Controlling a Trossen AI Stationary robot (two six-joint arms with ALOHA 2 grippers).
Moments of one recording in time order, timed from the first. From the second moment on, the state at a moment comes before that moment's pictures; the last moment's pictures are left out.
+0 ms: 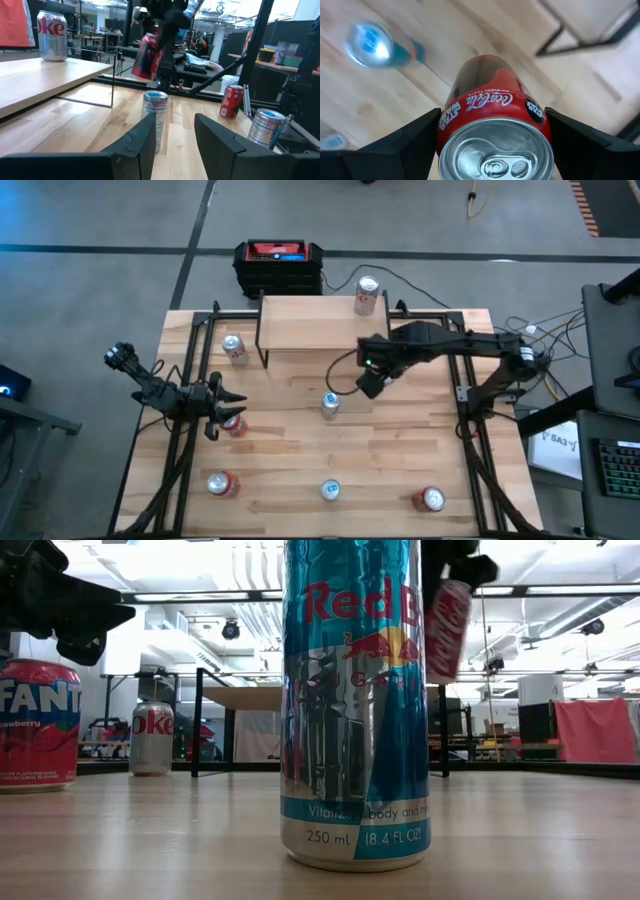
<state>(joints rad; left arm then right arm) -0.66 0.02 0.02 0.07 -0.74 -0.12 -0.07 1.64 1.74 -1.45 0.14 0.74</state>
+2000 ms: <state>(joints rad) -0.66 0.02 0.02 0.07 -0.74 -0.12 -0.41 2.09 2.35 -1.53 0.08 0.12</state>
